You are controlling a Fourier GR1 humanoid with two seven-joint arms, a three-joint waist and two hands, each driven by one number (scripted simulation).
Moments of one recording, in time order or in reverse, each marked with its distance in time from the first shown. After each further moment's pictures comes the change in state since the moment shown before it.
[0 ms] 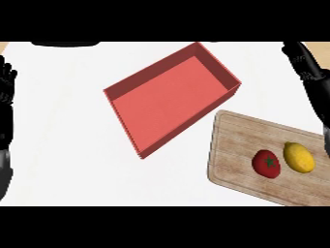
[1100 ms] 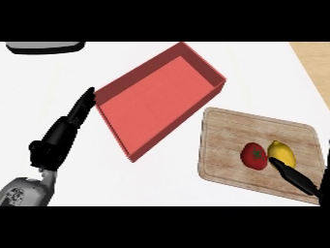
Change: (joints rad) left arm 0.048 -0.067 -0.285 -0.024 0.010 -0.228 0.108; right arm 0.511 0.056 0.089 0.175 0.638 -0.780 0.575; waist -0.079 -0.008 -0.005
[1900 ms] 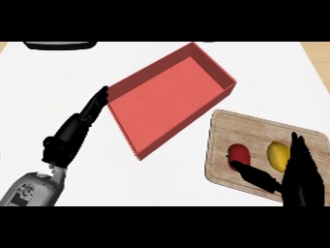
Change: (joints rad) left arm -0.044 -0.028 -0.039 -0.007 -0.006 -0.027 0.048; right arm -0.035 0.112 0.171 -0.489 0.347 0.408 0.755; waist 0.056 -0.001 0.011
